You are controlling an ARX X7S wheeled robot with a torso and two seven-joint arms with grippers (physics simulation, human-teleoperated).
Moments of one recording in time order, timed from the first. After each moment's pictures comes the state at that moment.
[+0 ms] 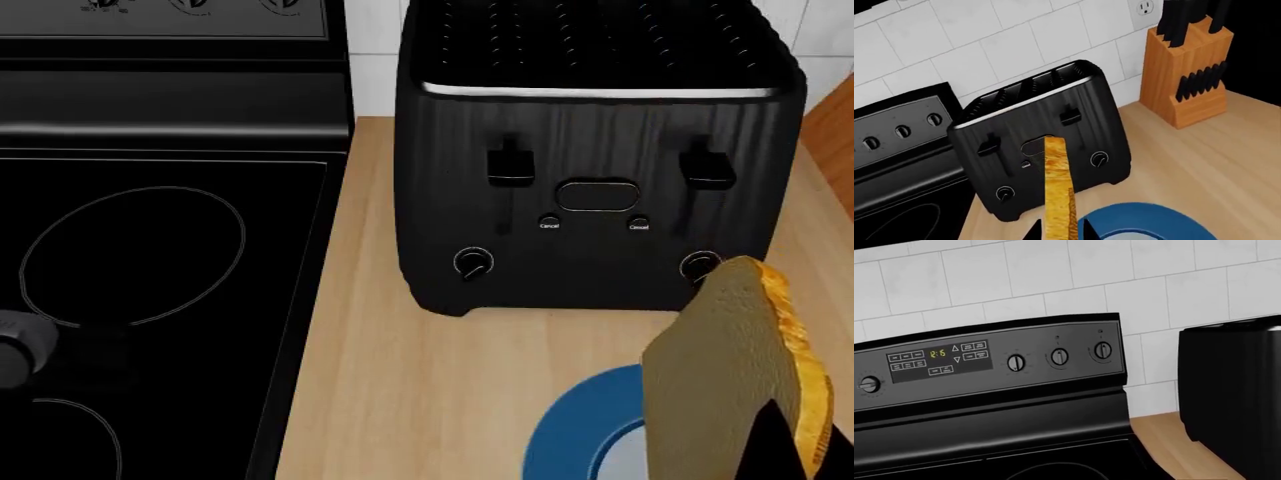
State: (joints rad) left arm -0.33 -0.40 0.14 0.42 -0.31 -0.46 -0.20; right arm 0.34 0.61 0.62 -1.05 2.27 0.97 1.57
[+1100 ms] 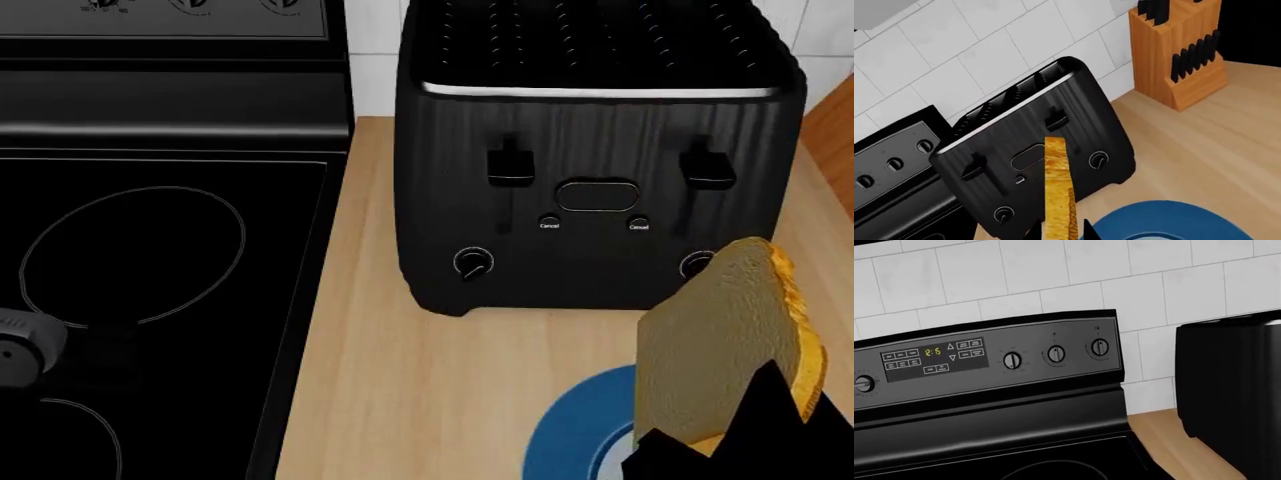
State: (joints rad) left arm -0.34 -0.41 0.16 0.40 -0.31 -0.45 -0.20; right arm 0.34 0.44 0.59 -0.94 2.00 1.00 1.40
